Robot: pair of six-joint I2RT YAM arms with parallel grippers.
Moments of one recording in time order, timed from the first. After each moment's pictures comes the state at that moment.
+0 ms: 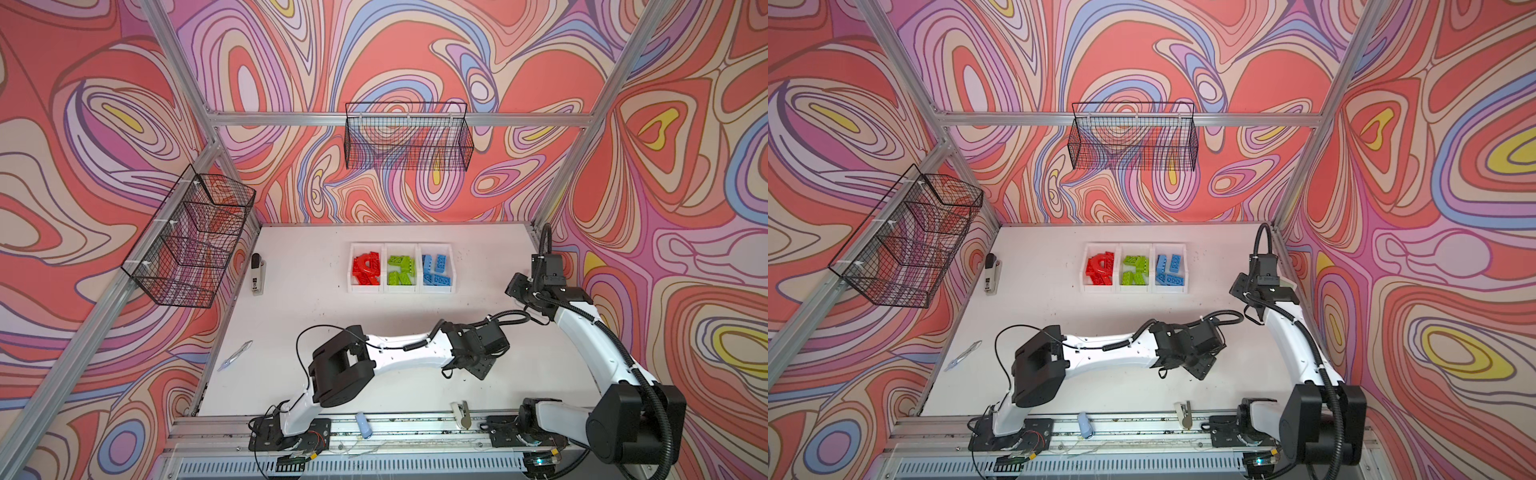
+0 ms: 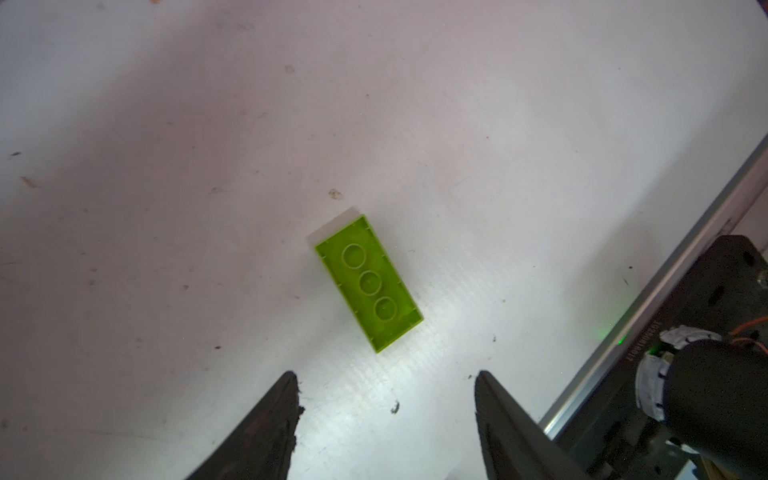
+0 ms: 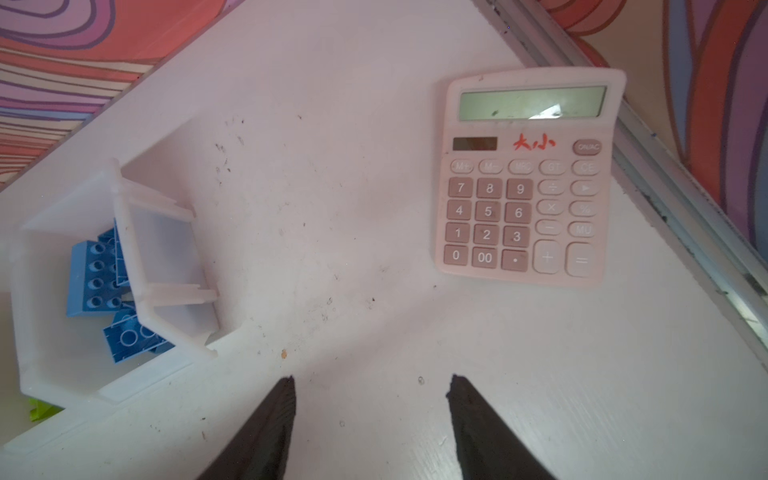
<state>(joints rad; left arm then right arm) -1.28 2.16 1.76 -0.69 -0.11 -0.54 -0.09 1.24 0.94 -0.59 0.08 0.47</state>
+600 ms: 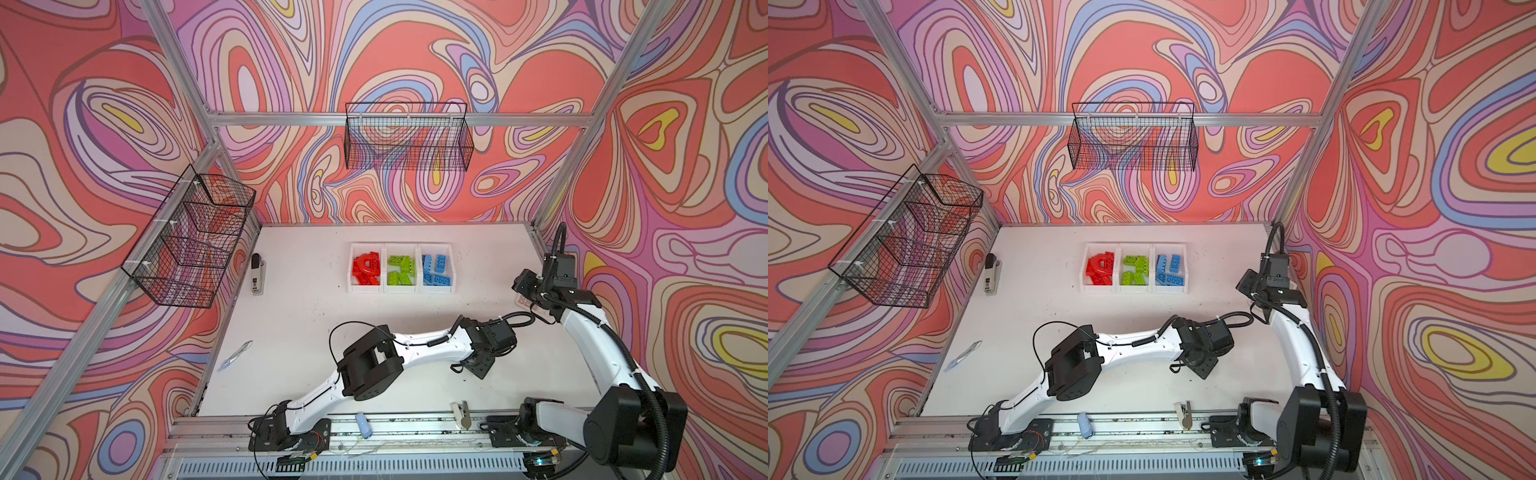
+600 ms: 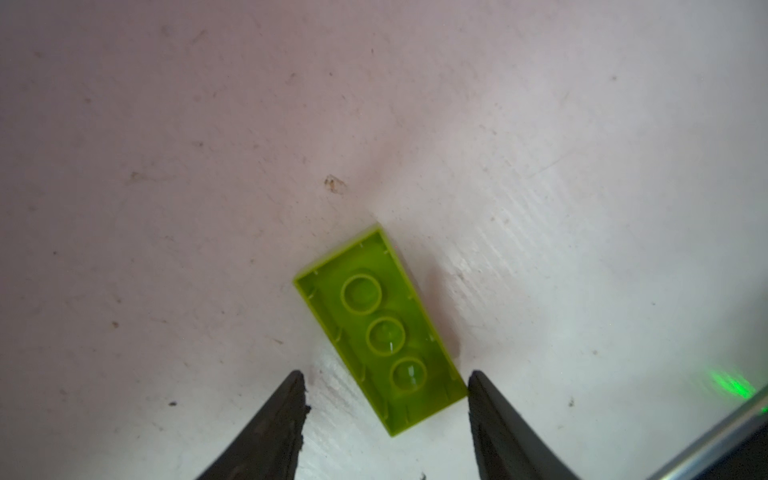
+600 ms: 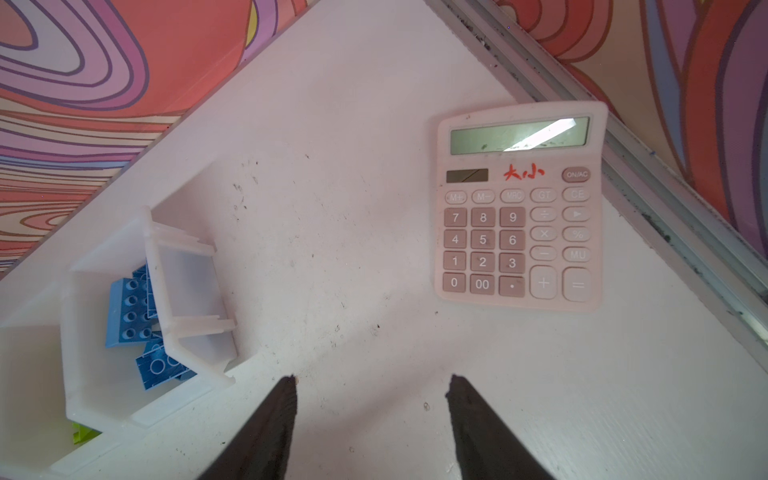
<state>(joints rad) -1.25 2.37 2.00 -0.91 -0.09 -0.54 -0.14 1.22 0.93 -0.53 0.02 0.48</state>
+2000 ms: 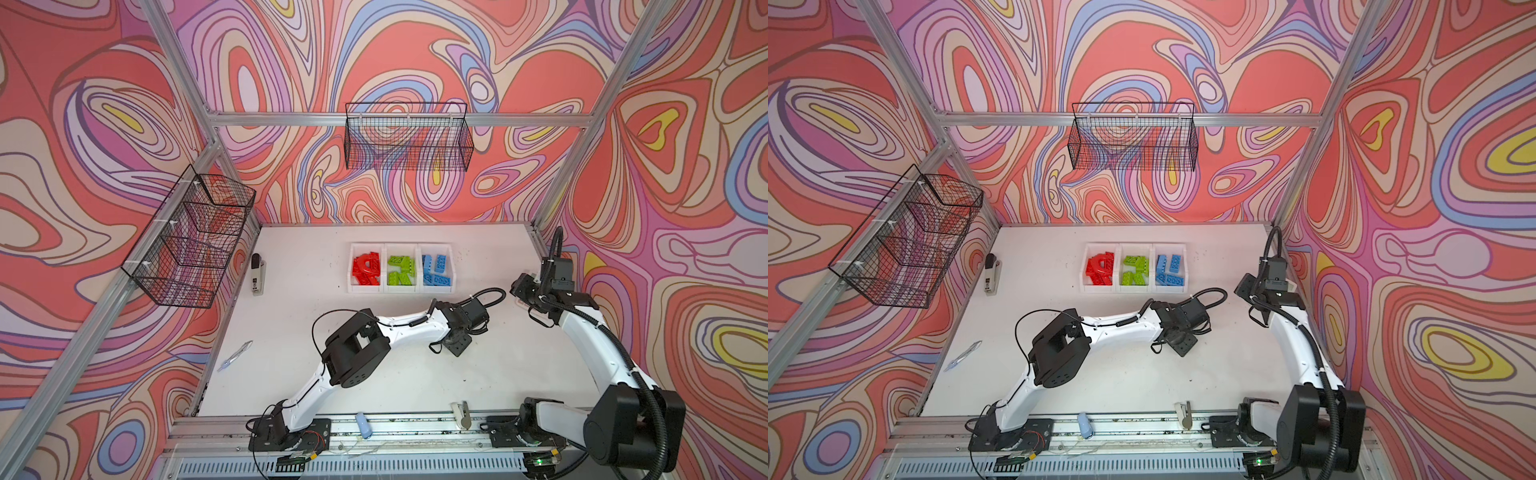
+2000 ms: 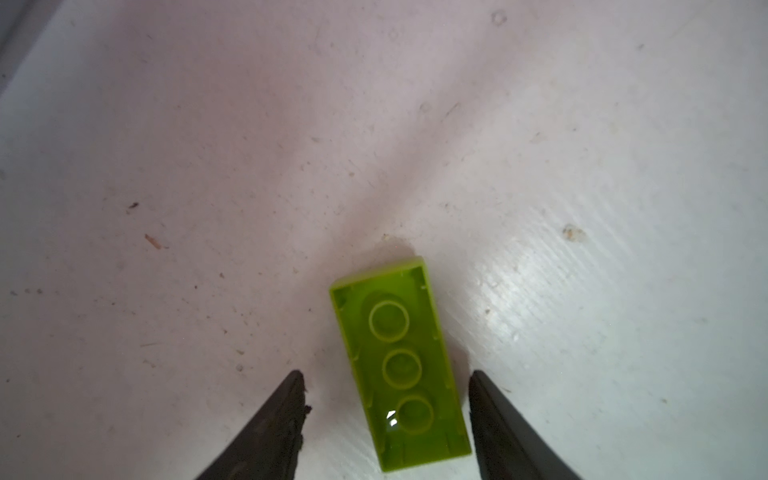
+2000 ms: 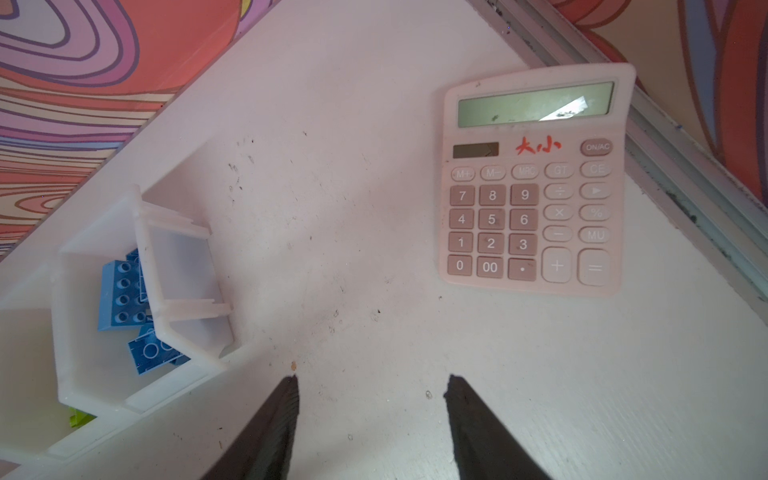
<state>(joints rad) -1.11 2.26 1.79 -0.75 -0.14 -0.30 -0.14 1.22 0.90 -0.52 -0.01 0.48</state>
